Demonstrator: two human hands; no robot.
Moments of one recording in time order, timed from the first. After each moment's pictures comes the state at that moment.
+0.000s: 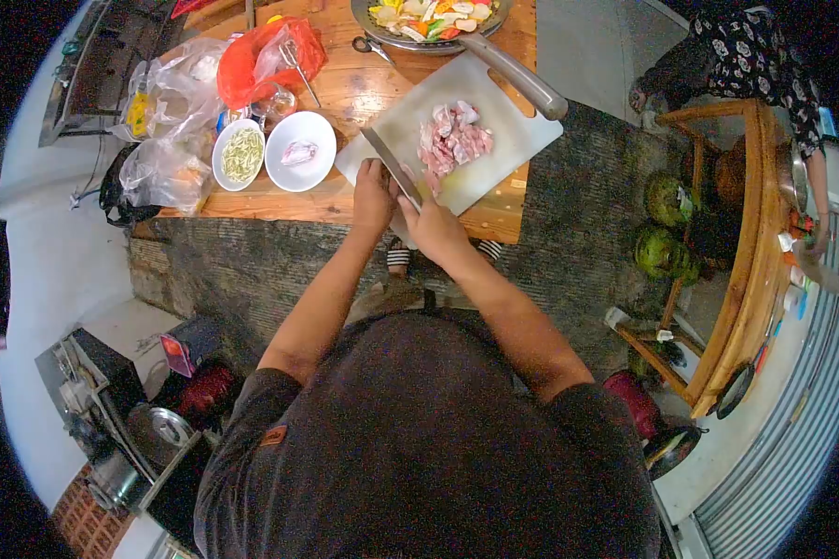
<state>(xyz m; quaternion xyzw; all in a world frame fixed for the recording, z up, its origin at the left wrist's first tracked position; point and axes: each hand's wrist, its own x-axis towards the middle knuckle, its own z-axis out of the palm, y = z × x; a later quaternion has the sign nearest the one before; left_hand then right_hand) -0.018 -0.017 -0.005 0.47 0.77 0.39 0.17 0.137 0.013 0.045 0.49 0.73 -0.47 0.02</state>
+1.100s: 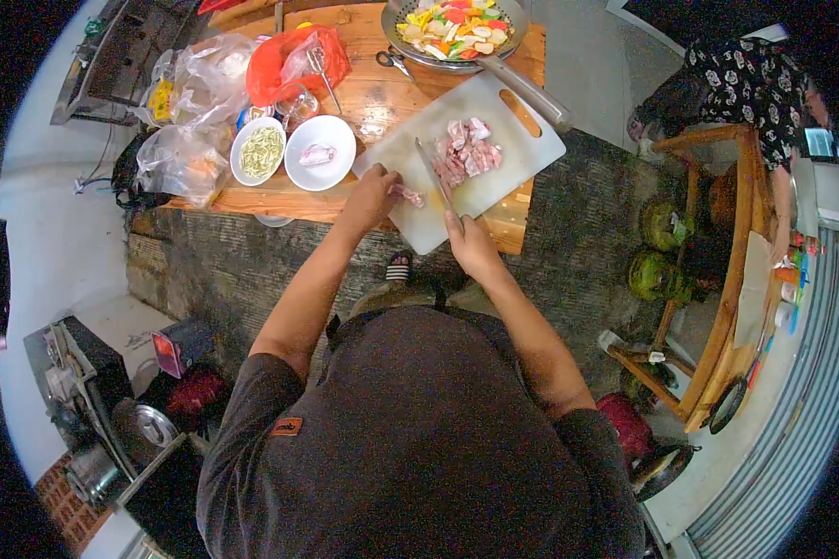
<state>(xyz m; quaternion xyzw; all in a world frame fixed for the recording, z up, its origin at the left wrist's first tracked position) -0.067 -0.036 0.000 0.64 0.71 0.24 0.18 0.185 0.013 0.037 0.52 0.67 -0.52 -0.01</state>
